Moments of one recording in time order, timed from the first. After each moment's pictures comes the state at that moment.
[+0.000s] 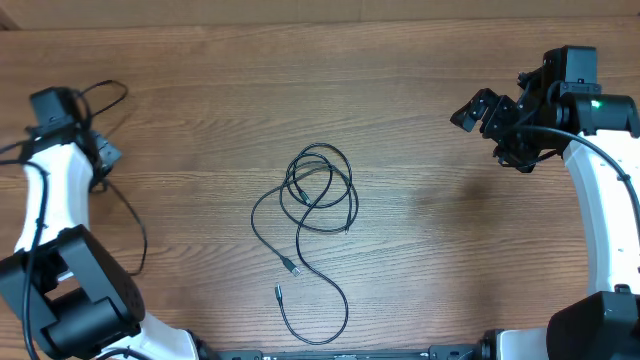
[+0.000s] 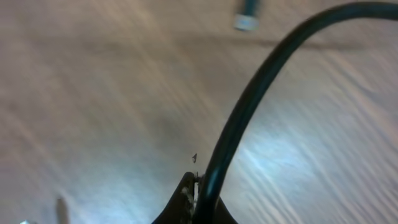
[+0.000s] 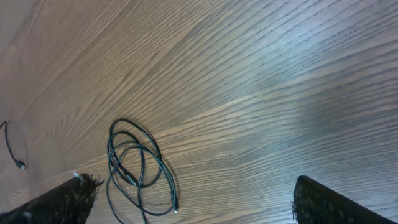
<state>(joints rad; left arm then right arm) 0.47 1.79 1.33 -0.71 -0.25 -0.47 -0.10 1.58 1.47 -1.08 -0.35 0.46</state>
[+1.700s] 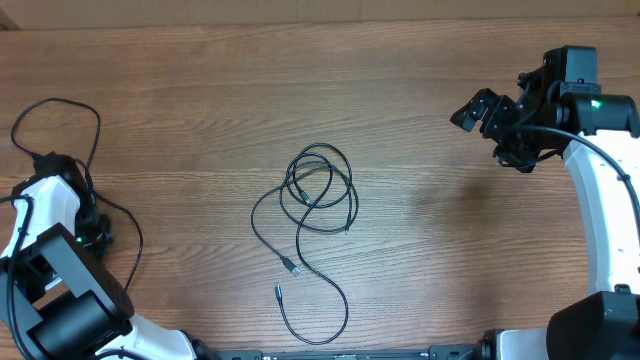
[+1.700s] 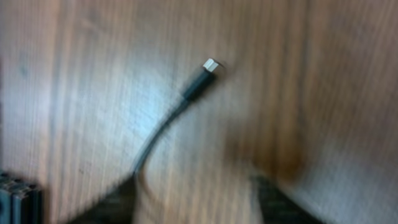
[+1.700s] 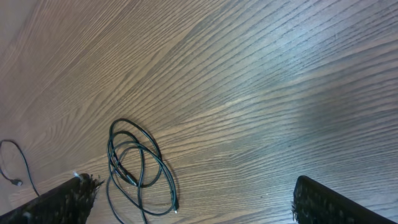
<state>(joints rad) 0.61 1.80 1.12 -0.99 -0.46 -1.13 -0.10 1.58 1.47 -1.08 -0.35 0.46</state>
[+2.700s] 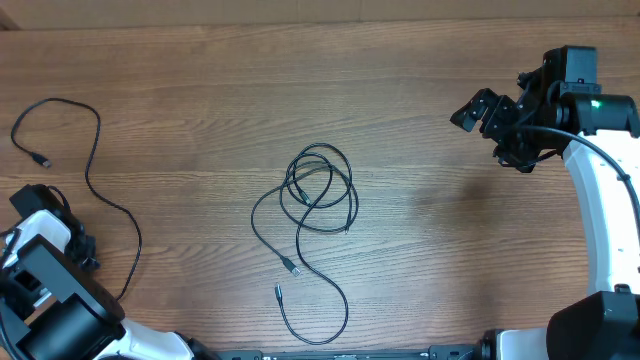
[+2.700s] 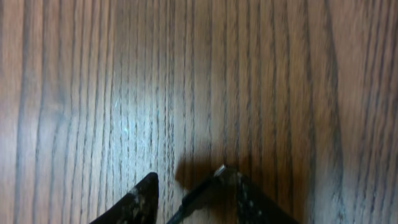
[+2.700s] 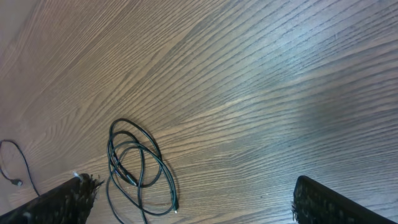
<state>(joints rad) 0.76 1.79 0.94 -0.61 -0.47 -0.81 -0.10 1.58 1.47 -1.08 -0.35 0.46</state>
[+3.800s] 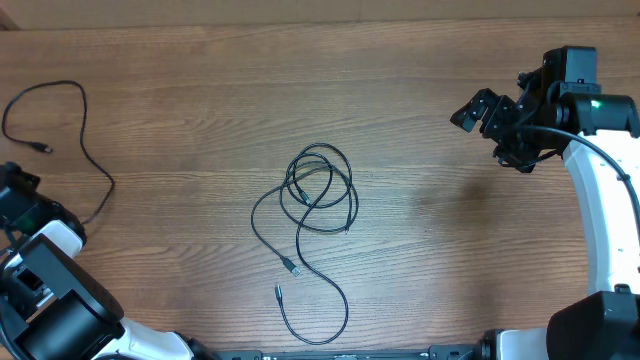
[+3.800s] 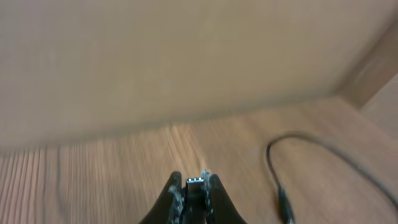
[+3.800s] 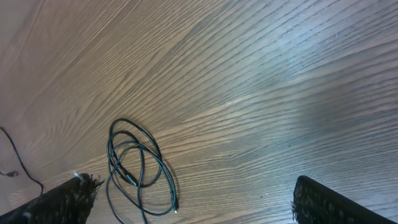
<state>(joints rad) 0.76 1.80 0.85 0.67 -0.34 -0.28 -0.10 1.58 1.47 -1.08 -0.35 0.46</state>
